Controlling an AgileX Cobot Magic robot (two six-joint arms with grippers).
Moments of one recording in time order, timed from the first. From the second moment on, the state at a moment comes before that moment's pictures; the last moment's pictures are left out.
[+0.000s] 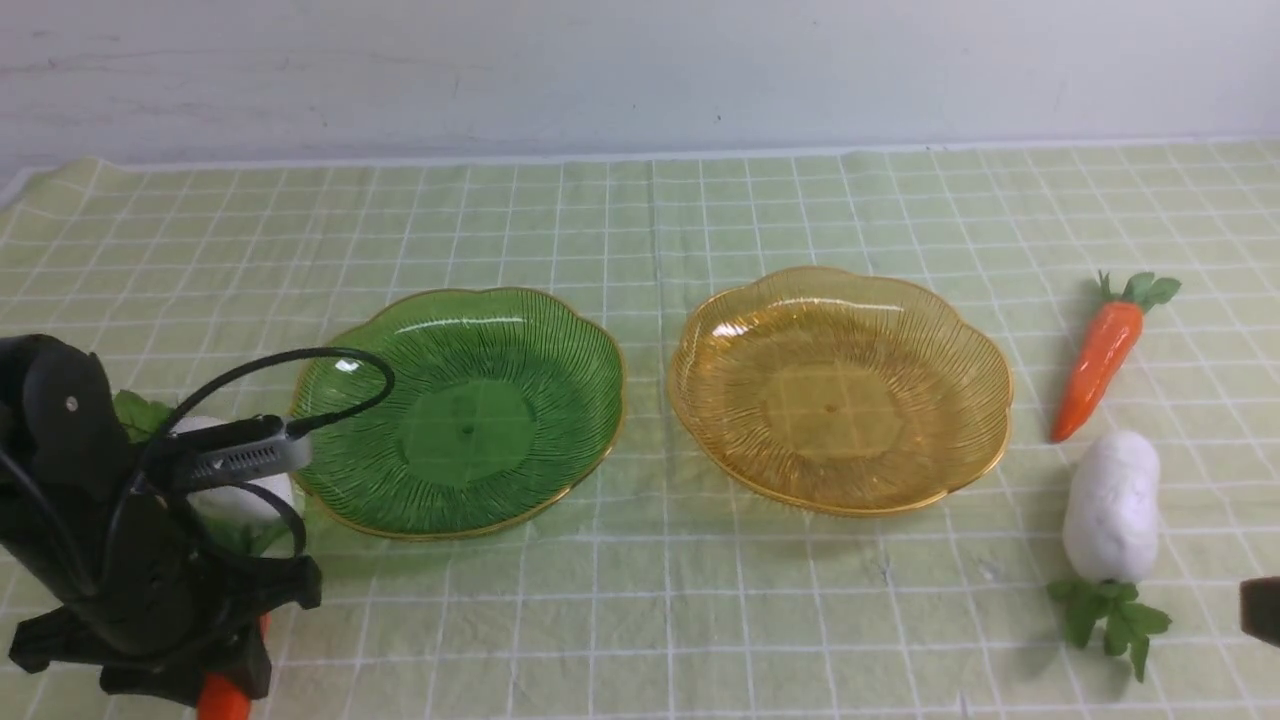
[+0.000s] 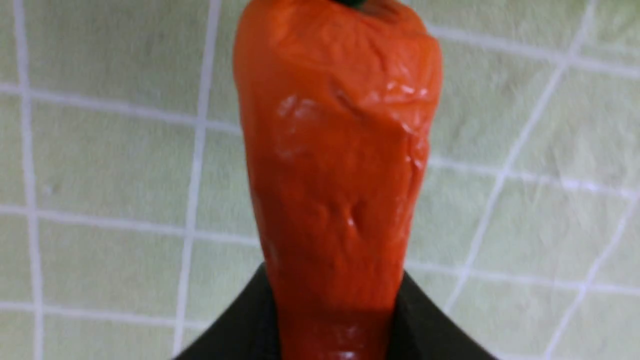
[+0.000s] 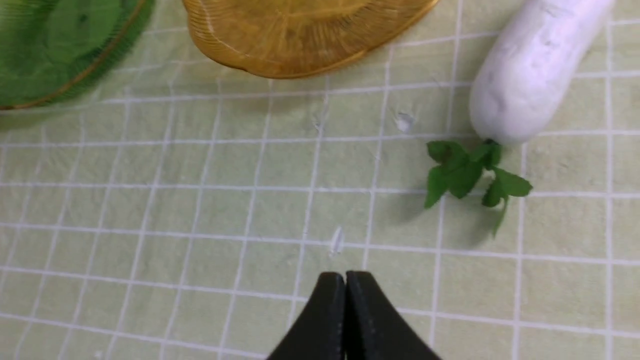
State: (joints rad) right arm -0.02 0.78 -0.69 0.42 1.03 -0.16; left arm -0.03 1.49 -0.81 -0.12 0.91 -0.16
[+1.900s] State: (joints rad) right arm 0.00 1.61 -1.36 0.61 0.94 -0.25; left arm 0.00 1.53 -1.34 -0.50 0.87 0.40
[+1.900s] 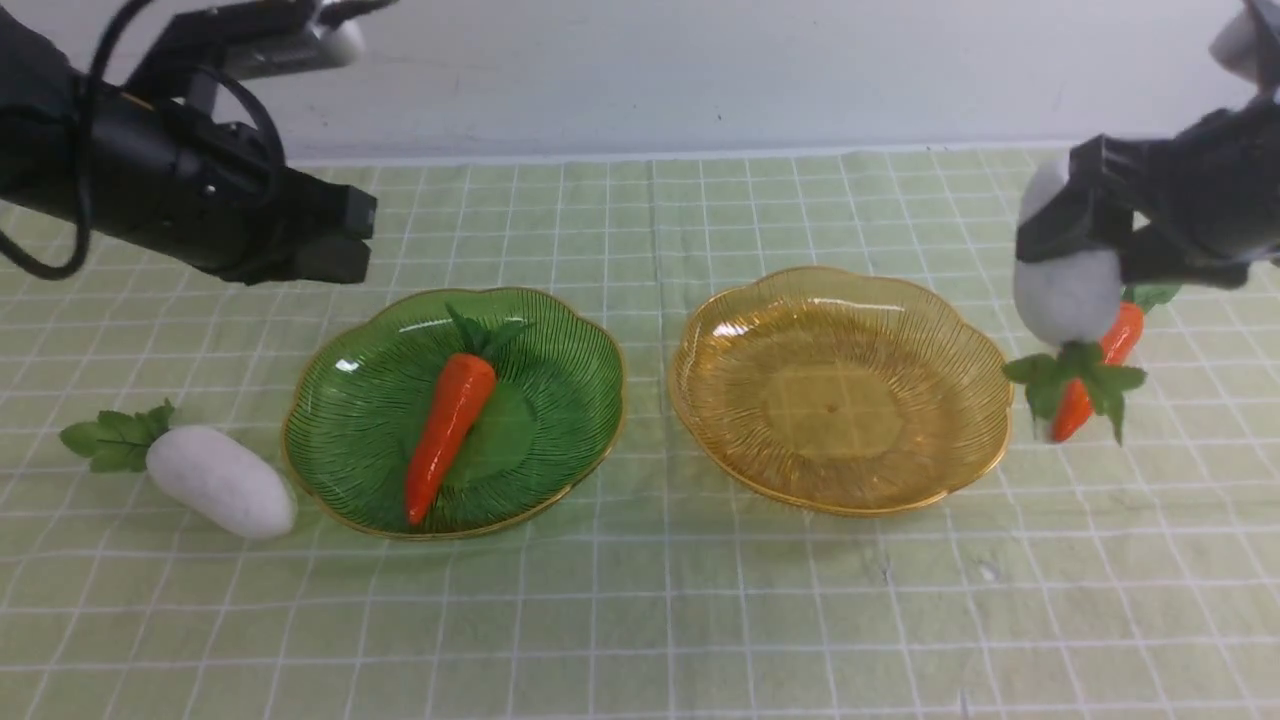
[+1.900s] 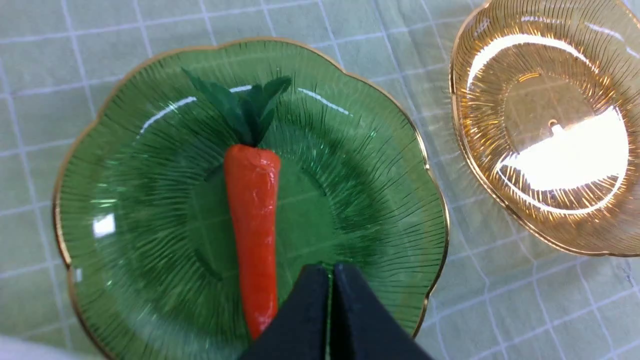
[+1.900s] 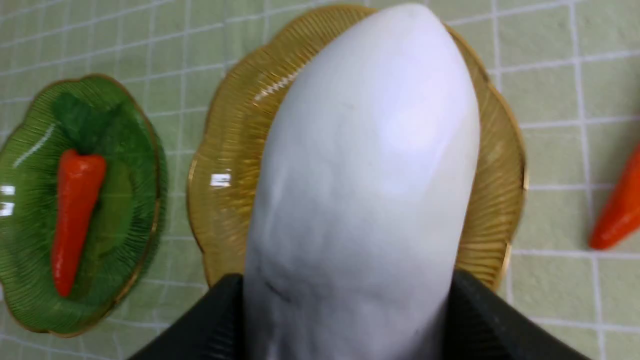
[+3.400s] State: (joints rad) right arm -0.10 2.27 -1.85 0.12 1.03 0.12; left arm 0.28 1.33 -1.16 -0.48 1.11 0.35
